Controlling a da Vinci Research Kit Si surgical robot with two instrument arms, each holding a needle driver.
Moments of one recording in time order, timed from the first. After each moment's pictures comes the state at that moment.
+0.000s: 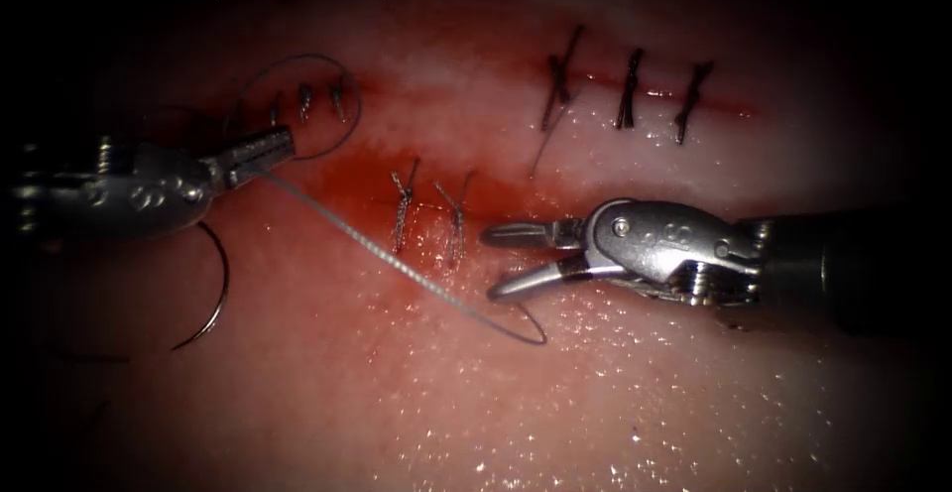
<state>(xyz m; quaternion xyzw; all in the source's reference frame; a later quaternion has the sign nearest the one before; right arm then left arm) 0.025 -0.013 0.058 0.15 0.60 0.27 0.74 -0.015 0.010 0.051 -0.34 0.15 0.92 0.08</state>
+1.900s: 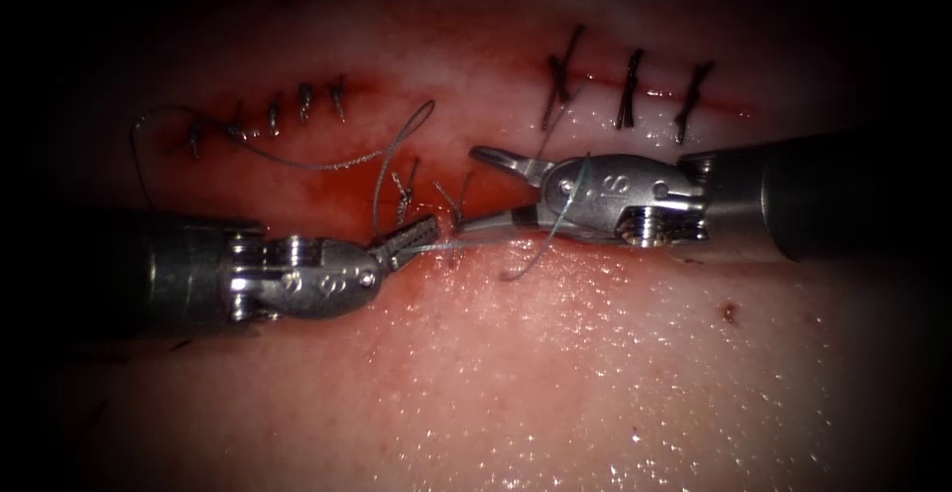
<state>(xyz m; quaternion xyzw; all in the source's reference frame) 0.028 -0.012 0.063 0.09 0.46 0.26 0.85 -0.023 0.004 0.061 -0.34 0.18 0.92 0.13</state>
